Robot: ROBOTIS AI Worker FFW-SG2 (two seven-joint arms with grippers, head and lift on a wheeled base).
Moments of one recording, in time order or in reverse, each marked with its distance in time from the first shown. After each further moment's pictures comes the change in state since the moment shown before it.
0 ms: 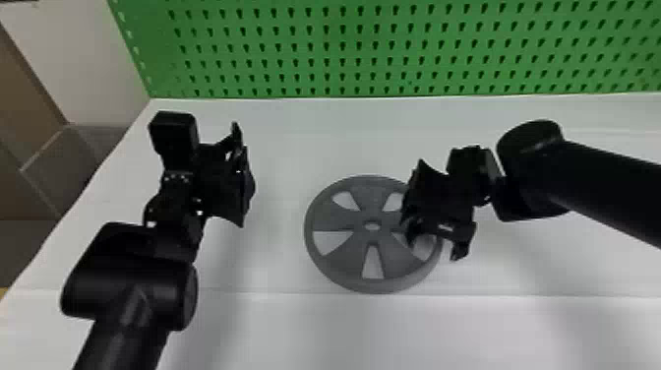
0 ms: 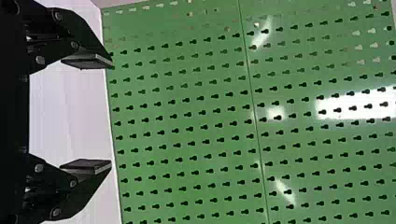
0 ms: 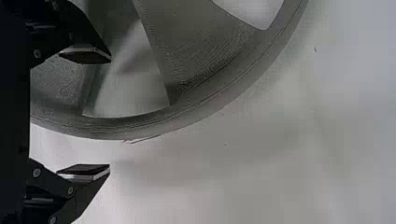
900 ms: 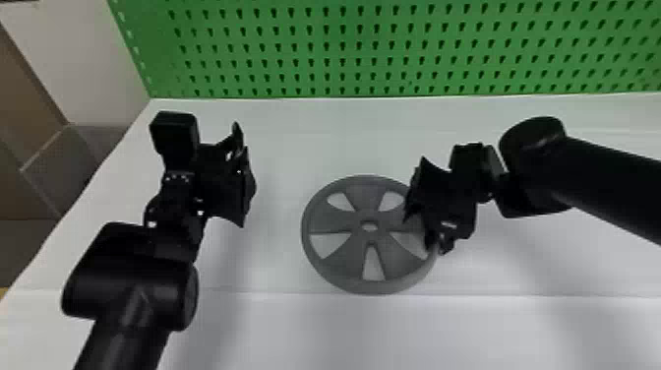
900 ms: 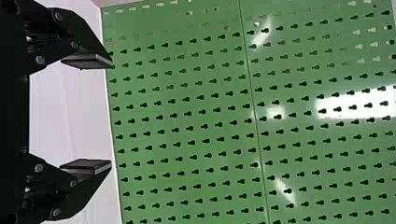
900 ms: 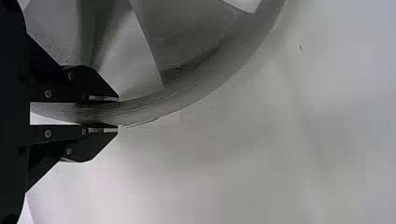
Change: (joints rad) left arm 0.000 0.000 -0.003 0.000 0.000 0.000 0.000; right arm -0.003 0.001 -0.027 0.011 0.054 0.015 0.004
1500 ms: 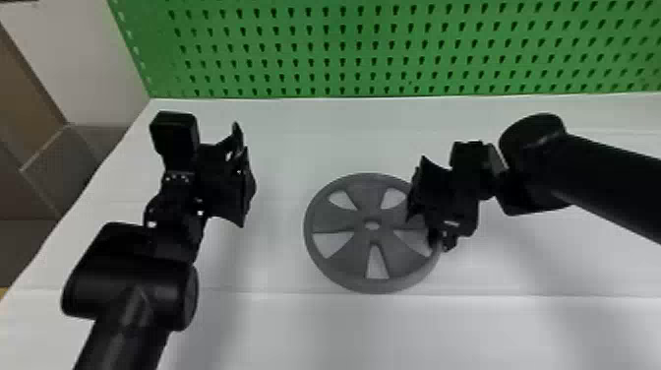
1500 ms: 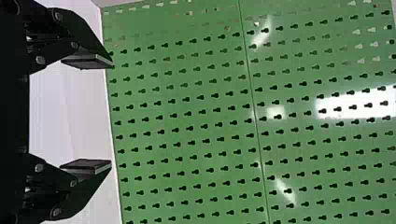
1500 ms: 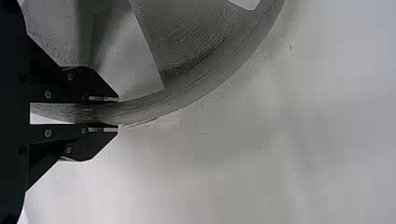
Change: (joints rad) left arm 0.000 0.000 0.000 0.000 0.000 0.000 0.000; right arm 0.002 0.001 -0.029 0.000 0.064 0.015 0.003
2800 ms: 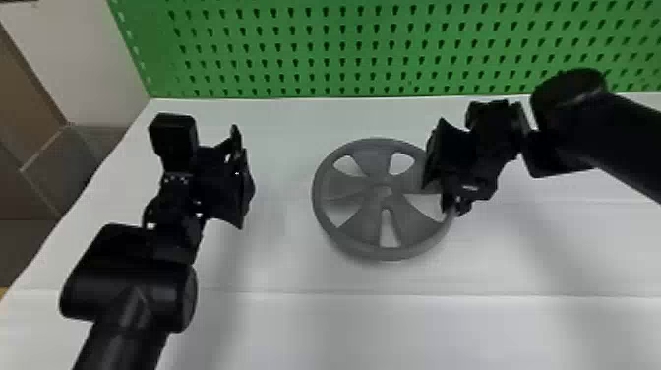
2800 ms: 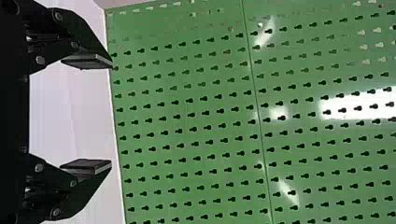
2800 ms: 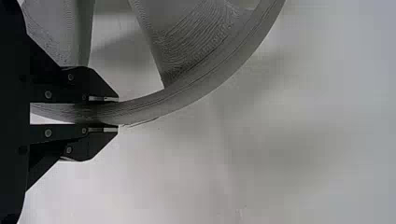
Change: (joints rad) left arm 0.005 0.001 0.004 0.000 0.004 0.008 0.000; right arm -0.021 -0.032 -0.288 -0.017 0.250 0.153 0.000
